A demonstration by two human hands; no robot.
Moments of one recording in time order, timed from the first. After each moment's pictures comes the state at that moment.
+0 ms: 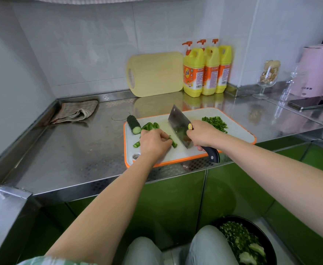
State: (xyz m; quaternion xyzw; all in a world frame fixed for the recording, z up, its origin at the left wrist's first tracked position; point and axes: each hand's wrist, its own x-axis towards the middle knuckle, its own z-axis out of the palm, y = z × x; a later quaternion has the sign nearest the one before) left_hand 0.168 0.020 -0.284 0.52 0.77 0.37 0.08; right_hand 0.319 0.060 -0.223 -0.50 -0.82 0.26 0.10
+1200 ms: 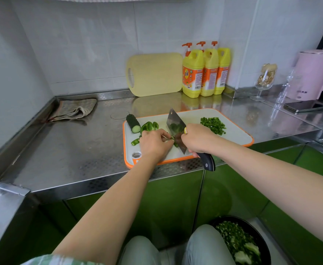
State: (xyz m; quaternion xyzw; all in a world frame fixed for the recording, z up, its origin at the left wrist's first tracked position) left_hand 0.173 0.016 -0.288 0.52 0.77 0.36 0.06; right_hand 0.310 0.023 -0.208 -0.52 -0.84 0.17 0.06
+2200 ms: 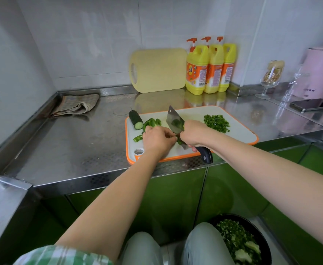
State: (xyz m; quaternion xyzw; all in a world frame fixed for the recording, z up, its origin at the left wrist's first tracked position) left_hand 0.172 0.022 -0.290 0.52 0.77 0.36 0.07; right_hand 0.291 0.039 -0.214 -0.52 -0.83 0.18 0.00
